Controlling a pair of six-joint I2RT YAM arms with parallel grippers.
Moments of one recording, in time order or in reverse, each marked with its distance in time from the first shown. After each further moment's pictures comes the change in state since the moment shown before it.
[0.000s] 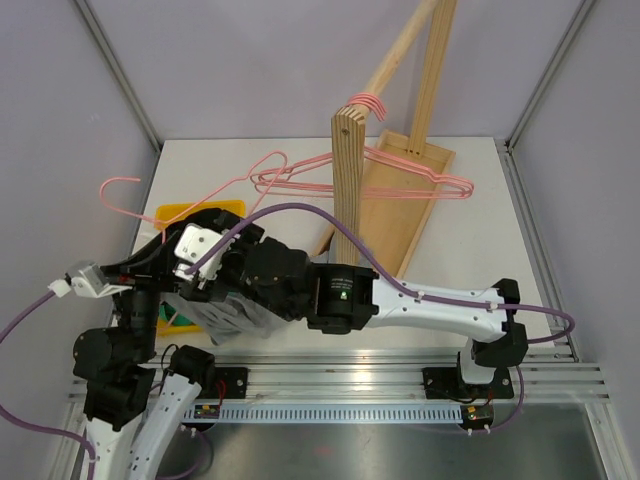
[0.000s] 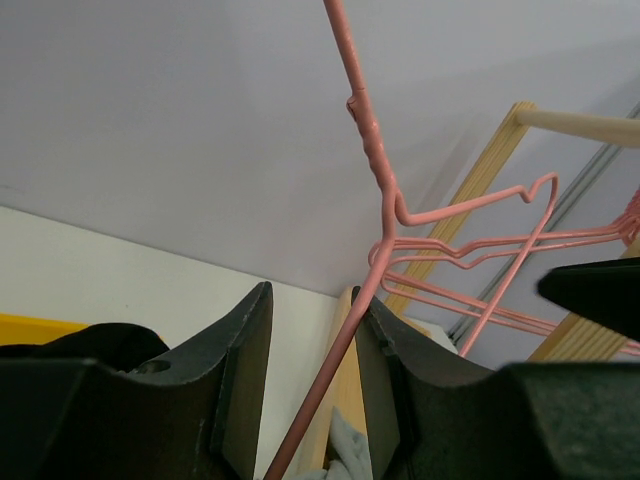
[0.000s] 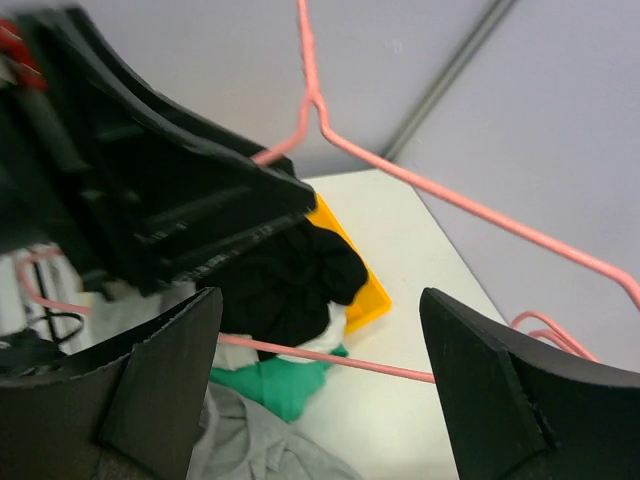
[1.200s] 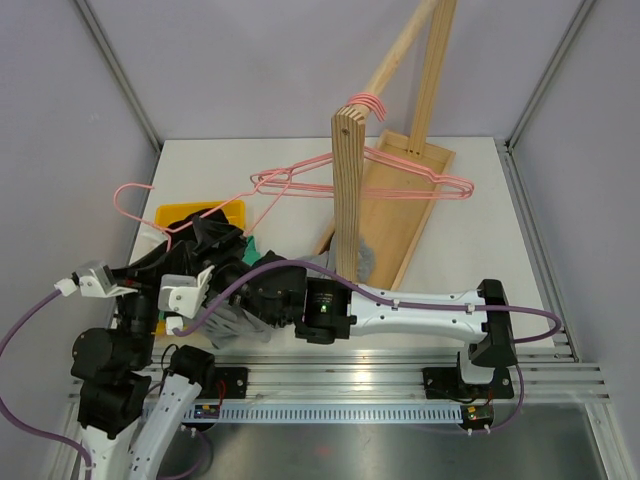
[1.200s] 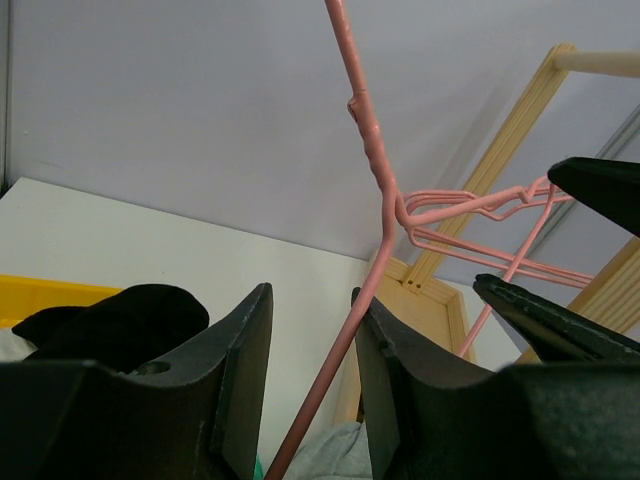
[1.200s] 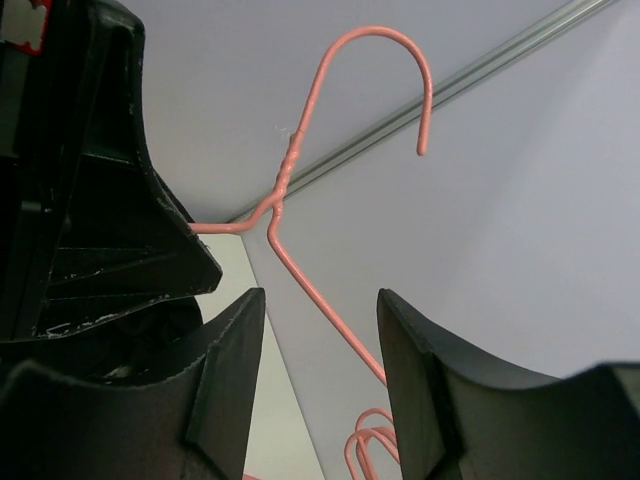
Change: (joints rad) left arm 0.002 -0.043 0.034 -0.163 0.011 0.058; right arm 0.002 0.032 -0.190 0.417 0.001 -0.683
